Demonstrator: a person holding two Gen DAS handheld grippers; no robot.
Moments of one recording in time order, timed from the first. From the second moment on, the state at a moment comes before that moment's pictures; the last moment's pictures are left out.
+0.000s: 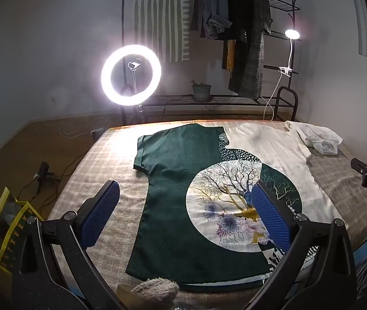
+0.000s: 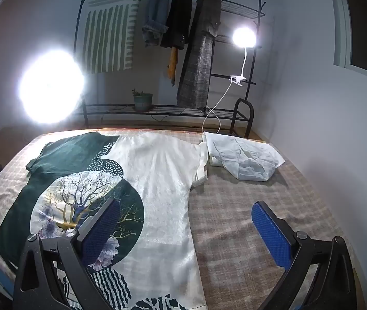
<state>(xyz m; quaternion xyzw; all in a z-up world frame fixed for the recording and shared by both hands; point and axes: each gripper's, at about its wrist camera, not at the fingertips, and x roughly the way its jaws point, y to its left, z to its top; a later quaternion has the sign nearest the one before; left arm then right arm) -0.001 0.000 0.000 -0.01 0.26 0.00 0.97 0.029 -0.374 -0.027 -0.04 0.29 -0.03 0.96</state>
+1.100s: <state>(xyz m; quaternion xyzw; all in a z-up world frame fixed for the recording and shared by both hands) 0.004 0.008 -0.004 0.00 0.26 0.04 0.96 0.028 -0.381 -0.019 -0.03 0.28 -0.04 0.96</state>
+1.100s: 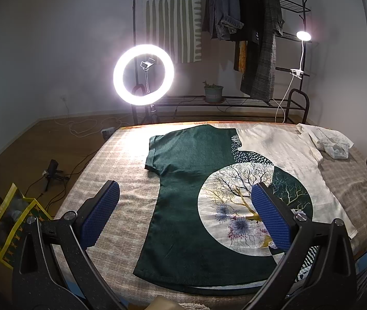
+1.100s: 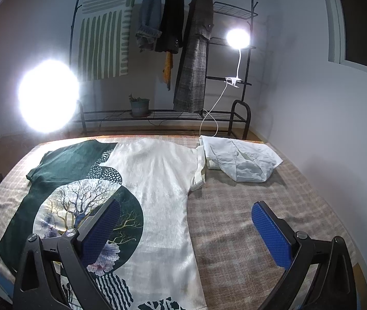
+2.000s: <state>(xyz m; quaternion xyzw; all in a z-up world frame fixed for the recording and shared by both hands) 0.003 0.007 -0.004 0.00 0.26 0.04 0.96 0.028 -0.380 -0.012 -0.02 0.27 -0.04 0.96</state>
